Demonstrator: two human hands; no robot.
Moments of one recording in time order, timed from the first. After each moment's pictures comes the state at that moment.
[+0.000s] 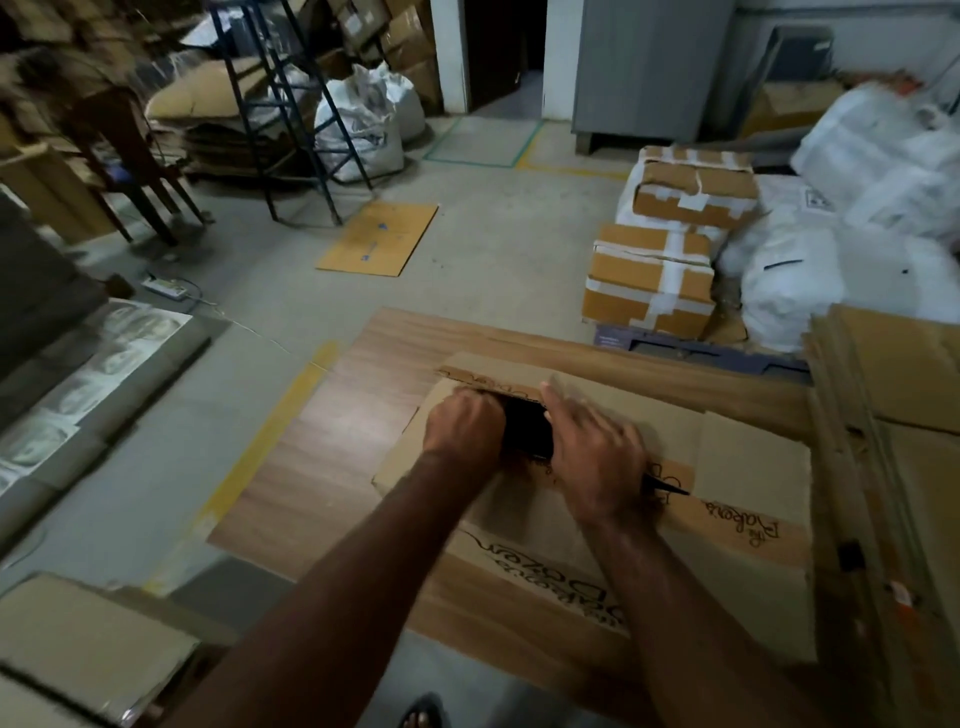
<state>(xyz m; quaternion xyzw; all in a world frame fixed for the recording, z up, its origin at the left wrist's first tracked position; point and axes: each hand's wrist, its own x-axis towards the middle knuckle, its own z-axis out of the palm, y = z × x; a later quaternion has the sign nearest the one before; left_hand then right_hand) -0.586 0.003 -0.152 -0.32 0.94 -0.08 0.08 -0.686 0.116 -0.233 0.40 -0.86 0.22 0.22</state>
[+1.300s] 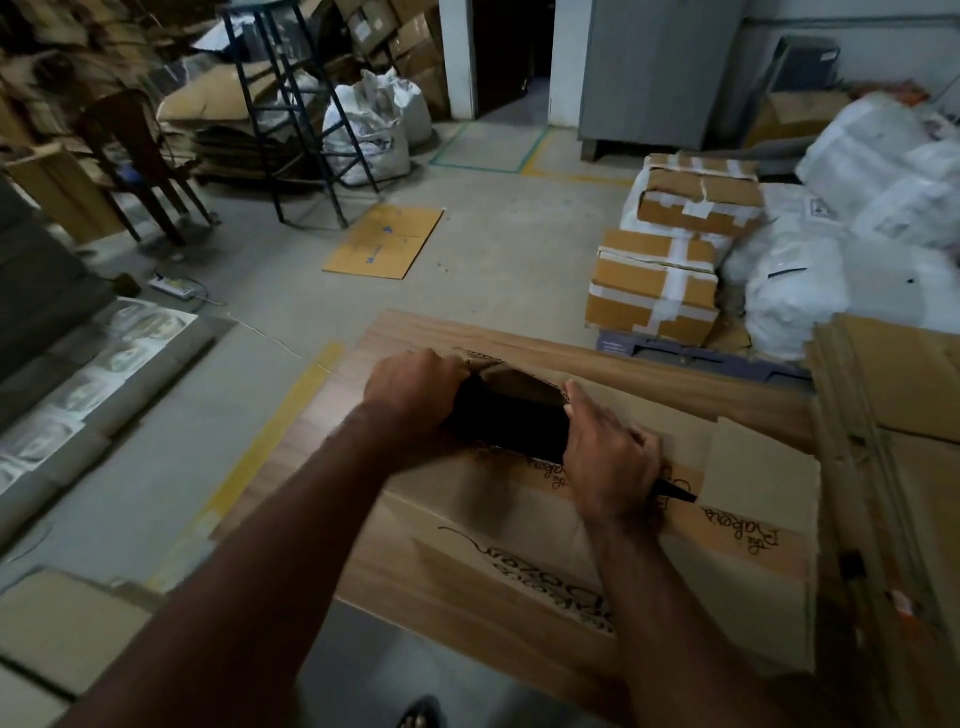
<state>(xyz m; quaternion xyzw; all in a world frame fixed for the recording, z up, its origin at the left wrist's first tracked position) -0.566 -0.055 -0.108 -0.30 0.95 -0.08 0.03 -0.681 0.118 -0.222 0.31 -0.87 0.28 0.25</state>
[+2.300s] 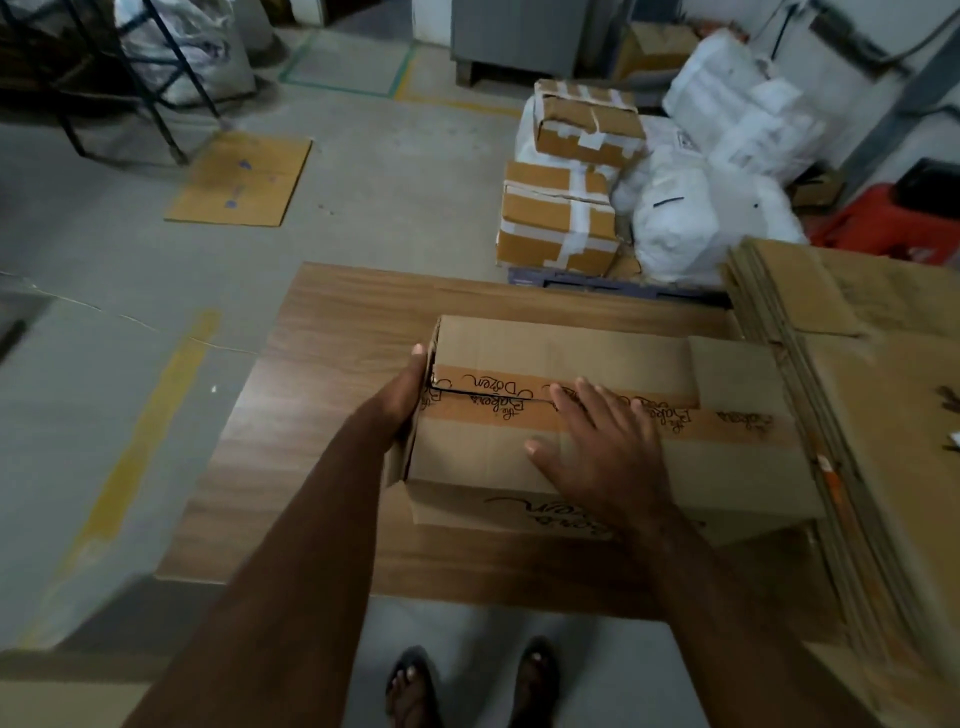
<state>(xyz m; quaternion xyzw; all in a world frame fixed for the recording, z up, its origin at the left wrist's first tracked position) -0.534 -0.146 -0.256 -0.29 0.66 0.69 0.08 -0.615 0.128 -0.227 0.35 -0.94 0.04 -0.01</state>
